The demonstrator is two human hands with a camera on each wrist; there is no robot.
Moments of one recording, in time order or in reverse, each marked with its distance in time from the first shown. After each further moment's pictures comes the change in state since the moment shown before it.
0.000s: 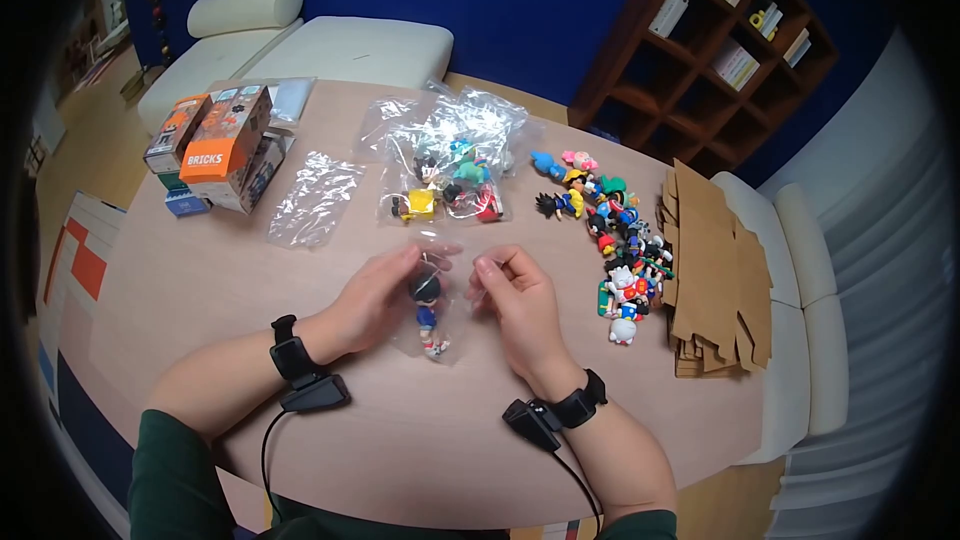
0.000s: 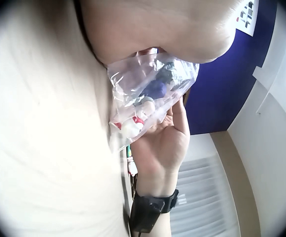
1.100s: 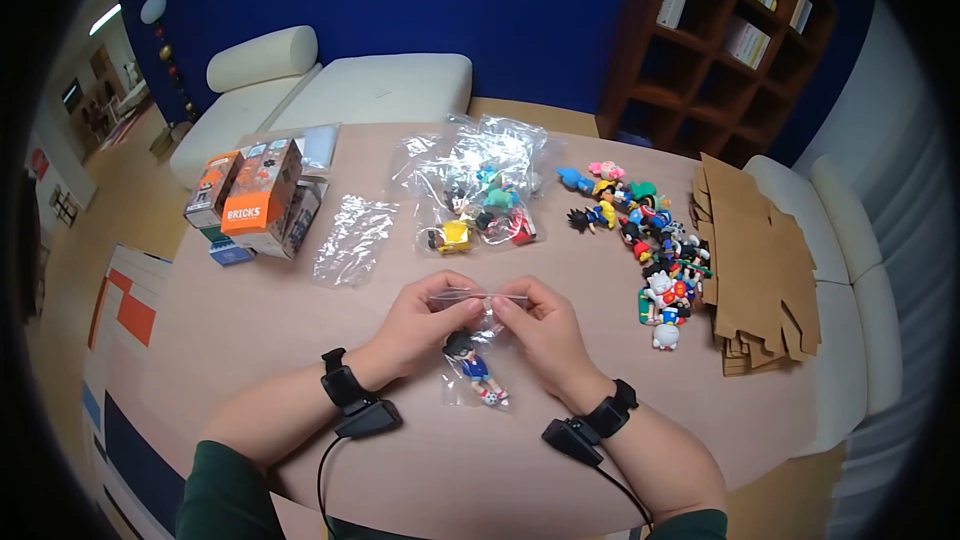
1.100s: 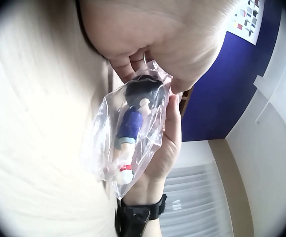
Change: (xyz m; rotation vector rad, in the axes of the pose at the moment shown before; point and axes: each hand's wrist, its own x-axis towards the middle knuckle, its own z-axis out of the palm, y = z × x) left_hand 0.001 0.004 0.002 0.151 0.074 0.011; right_hand 0.000 0.016 0.003 0.016 -0.099 0.015
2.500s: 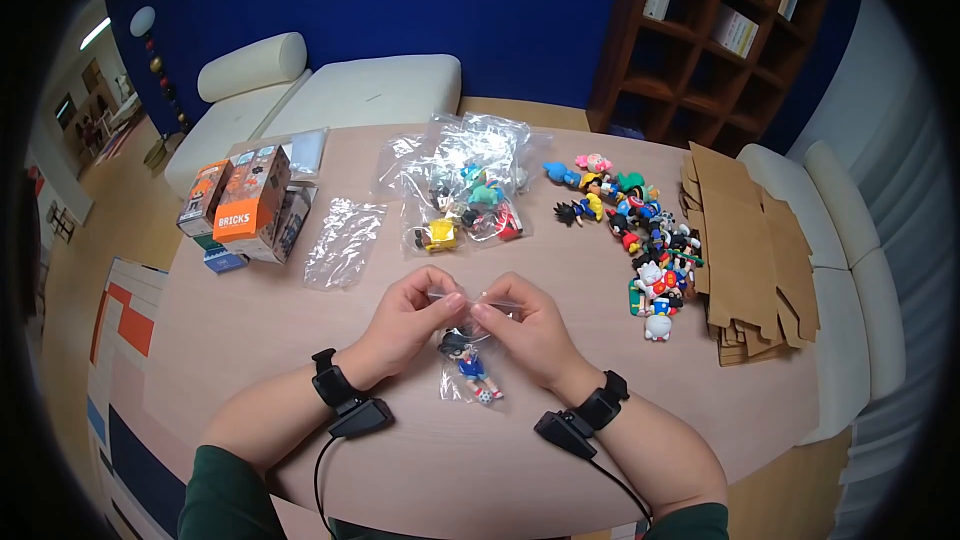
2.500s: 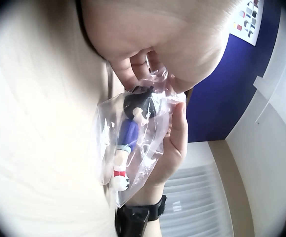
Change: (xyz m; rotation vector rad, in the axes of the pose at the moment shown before) left_hand 0.001 -0.004 -0.003 -0.019 -0.027 0.051; right_hand -0.002 -0.003 -0.006 -0.167 -0.148 -0.141
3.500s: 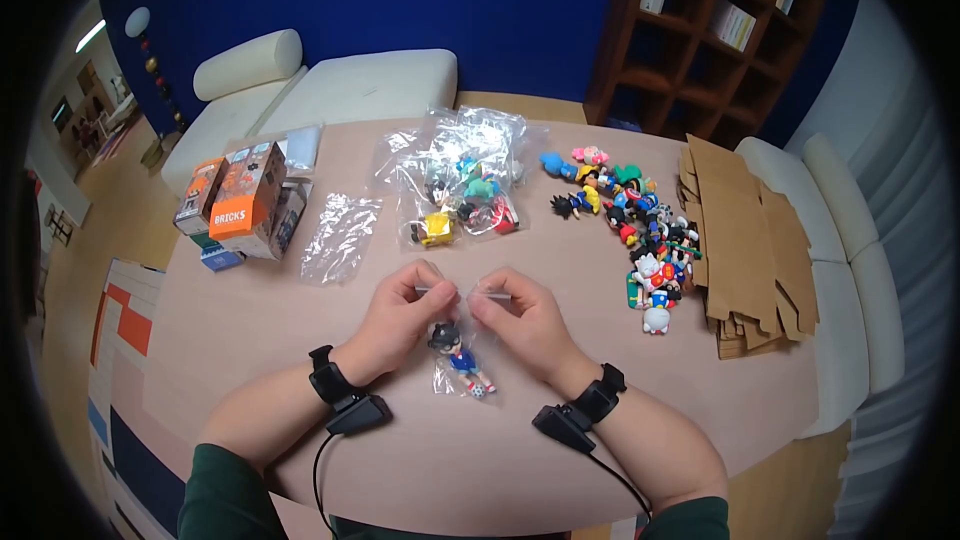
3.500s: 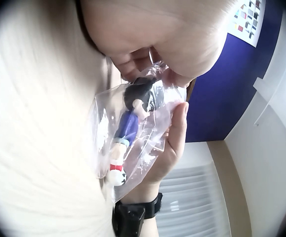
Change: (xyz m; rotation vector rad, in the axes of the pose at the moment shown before) left_hand -0.001 -0.002 -0.004 0.050 0.046 0.025; right_hand 0.000 -0.002 0.002 0.011 0.009 0.013
